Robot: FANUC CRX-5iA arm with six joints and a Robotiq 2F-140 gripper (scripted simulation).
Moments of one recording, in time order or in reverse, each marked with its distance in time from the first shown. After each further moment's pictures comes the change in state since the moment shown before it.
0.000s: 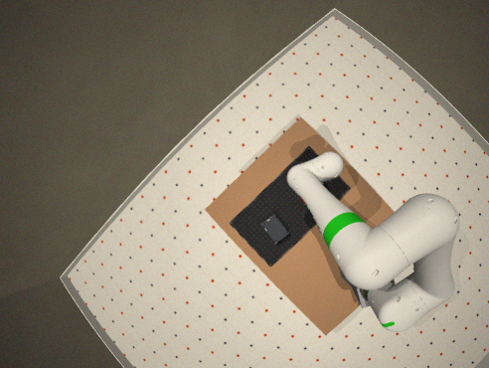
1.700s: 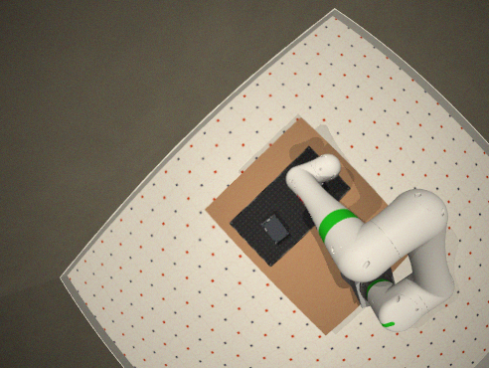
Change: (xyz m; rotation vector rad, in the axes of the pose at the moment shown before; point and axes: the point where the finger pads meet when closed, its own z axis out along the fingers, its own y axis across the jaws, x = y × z) arm -0.001 -0.002 0.030 0.000 0.000 0.000
